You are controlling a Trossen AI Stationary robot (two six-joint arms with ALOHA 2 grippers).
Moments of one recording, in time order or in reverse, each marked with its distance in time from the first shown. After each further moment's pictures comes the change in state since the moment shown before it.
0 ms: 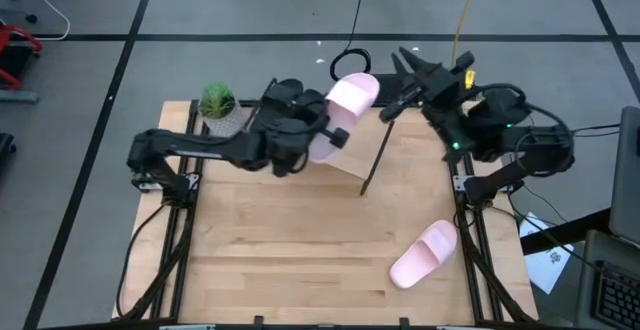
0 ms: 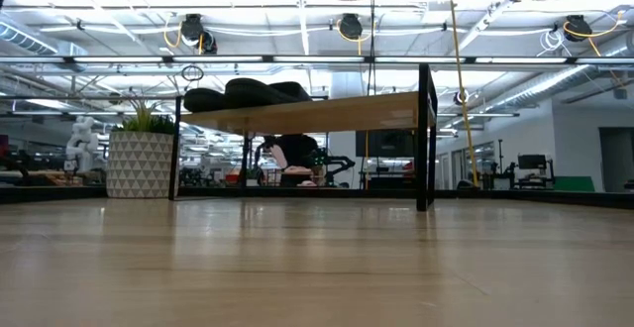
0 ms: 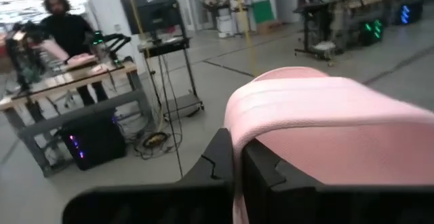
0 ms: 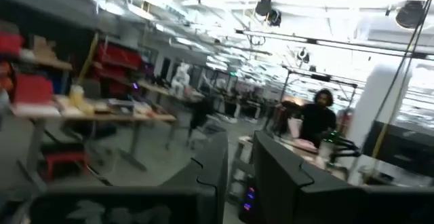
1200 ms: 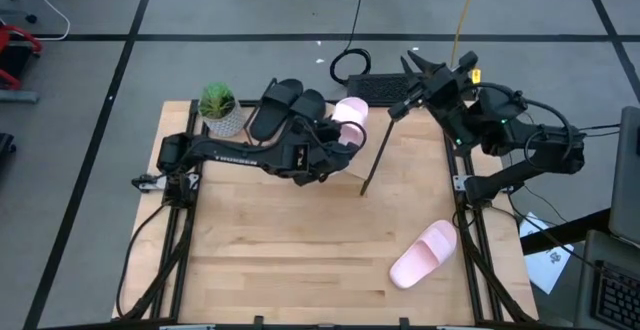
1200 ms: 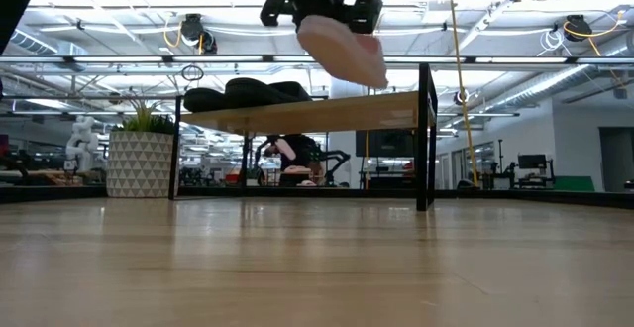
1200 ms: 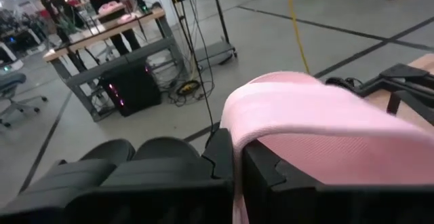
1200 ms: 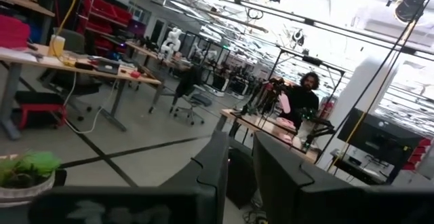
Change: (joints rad) left arm 0.034 0.215 0.001 -0.285 -0.079 -0.373; right arm -0.080 -0.110 -0.107 -0.226 0.005 0.082
